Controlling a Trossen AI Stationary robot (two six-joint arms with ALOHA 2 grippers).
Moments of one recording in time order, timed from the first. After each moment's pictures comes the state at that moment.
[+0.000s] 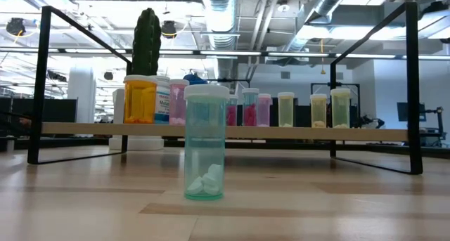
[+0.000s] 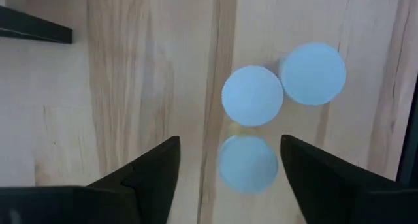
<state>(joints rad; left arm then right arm) -1.02 1.66 1.07 -0.89 -0.21 -1.09 0.20 1.66 2.06 -1.06 0.00 0.34</state>
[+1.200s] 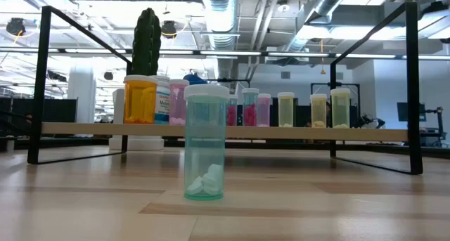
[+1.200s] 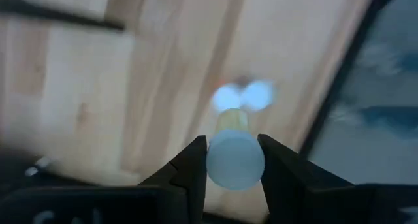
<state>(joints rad) -0.86 1.66 1.51 -1.33 -0.05 -1.19 0.20 1.66 2.06 -1.06 0.00 0.34</state>
